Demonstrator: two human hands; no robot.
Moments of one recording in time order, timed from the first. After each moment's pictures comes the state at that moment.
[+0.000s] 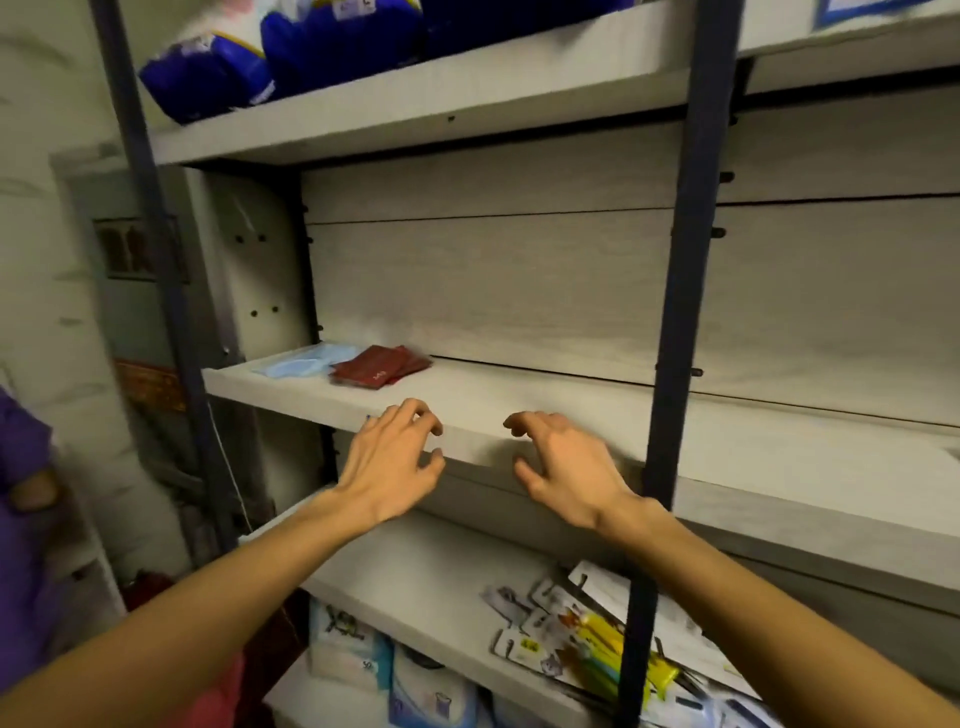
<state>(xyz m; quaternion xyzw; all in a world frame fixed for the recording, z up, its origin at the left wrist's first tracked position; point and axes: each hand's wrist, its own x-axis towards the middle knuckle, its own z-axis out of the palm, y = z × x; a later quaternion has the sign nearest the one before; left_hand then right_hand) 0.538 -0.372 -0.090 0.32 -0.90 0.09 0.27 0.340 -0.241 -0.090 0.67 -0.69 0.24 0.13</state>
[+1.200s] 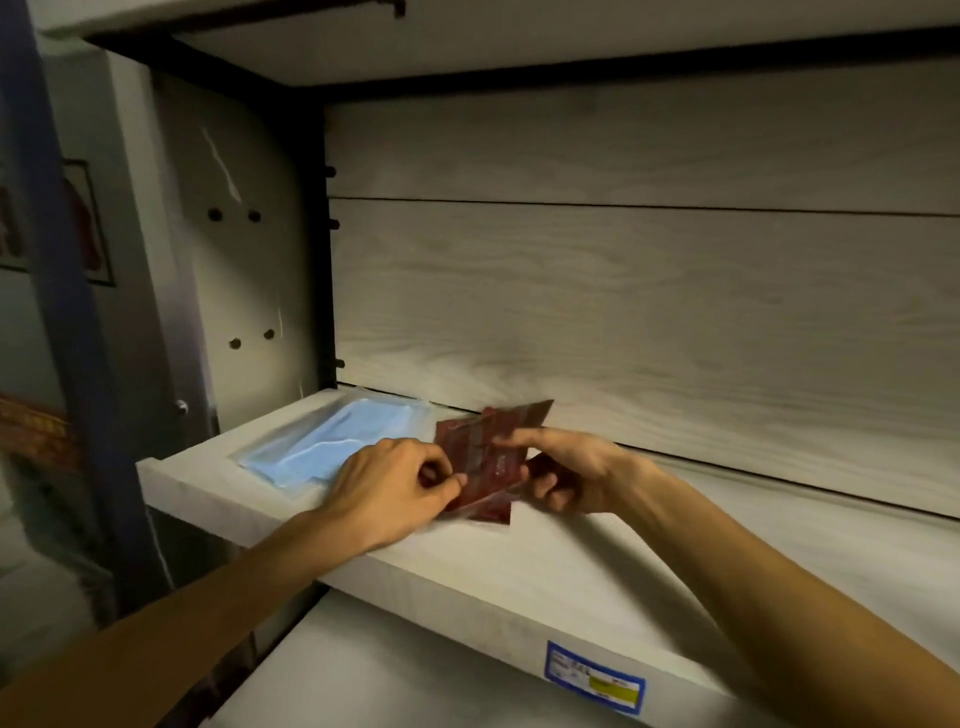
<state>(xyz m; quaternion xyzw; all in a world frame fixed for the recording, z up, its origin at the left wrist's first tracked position) 0.553 -0.784 -0.088 0.32 -0.91 -0.06 0.27 0.353 -0.675 -0.050 0.33 -0.66 0.42 -0.53</state>
